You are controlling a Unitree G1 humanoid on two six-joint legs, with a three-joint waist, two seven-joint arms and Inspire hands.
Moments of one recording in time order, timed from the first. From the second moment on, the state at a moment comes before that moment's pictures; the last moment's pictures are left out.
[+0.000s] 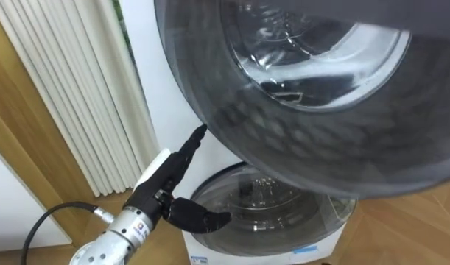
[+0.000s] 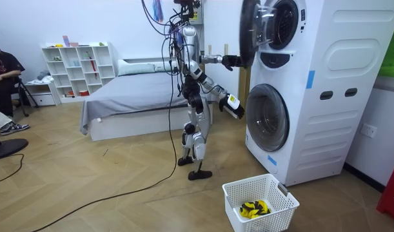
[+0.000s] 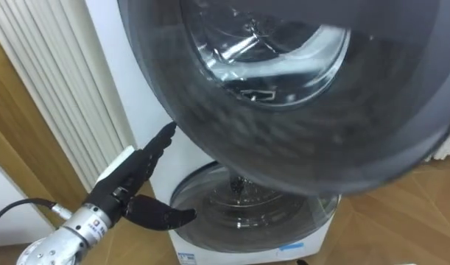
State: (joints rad) left arm -0.08 0.36 -0.25 0.00 -0.05 -0.01 -0.15; right arm 0.09 -0.30 0.15 0.66 -0.52 -0.02 -0.01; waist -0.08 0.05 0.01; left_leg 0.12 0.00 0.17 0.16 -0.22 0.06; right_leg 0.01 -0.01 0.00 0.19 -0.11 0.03
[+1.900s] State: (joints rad) left arm 0.23 0.22 -0.04 1.01 -0.05 -0.08 0.11; right arm 0.14 -0.20 0.14 0.96 -0.18 -0.06 0.03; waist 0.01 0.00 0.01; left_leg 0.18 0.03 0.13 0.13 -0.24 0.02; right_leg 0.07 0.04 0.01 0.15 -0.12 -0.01
